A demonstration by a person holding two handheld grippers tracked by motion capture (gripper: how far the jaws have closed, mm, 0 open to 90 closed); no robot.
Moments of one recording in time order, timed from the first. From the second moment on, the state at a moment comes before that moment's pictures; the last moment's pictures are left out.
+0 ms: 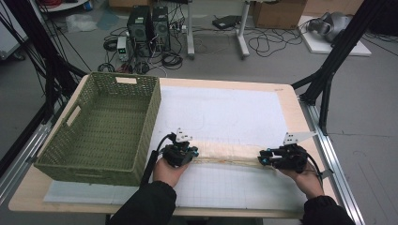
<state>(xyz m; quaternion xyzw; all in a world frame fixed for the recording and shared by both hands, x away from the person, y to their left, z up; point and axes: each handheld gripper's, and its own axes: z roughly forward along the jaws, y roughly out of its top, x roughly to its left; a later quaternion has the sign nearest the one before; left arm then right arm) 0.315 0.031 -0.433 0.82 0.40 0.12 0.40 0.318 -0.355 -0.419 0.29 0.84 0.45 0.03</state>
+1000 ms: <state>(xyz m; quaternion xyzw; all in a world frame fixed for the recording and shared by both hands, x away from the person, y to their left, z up) 0.308 0.033 -0.440 0.83 0.39 0.14 0.38 0.323 -0.358 -0.442 0.33 0.85 0.41 0.05</state>
